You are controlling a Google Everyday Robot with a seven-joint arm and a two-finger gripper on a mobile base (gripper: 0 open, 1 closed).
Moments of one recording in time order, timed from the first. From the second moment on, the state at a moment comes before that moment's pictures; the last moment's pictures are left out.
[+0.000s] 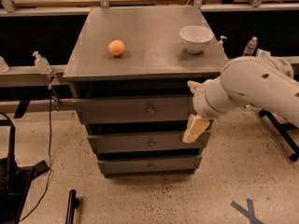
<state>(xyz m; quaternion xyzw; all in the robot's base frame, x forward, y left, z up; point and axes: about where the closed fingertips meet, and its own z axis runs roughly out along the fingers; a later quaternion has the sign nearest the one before) 0.564 -0.136 0.775 -0.64 0.71 -0.05 0.29</state>
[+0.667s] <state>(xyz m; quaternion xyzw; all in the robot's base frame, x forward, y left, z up) 0.603 -0.133 0.715 -0.64 0.67 0.01 0.37</state>
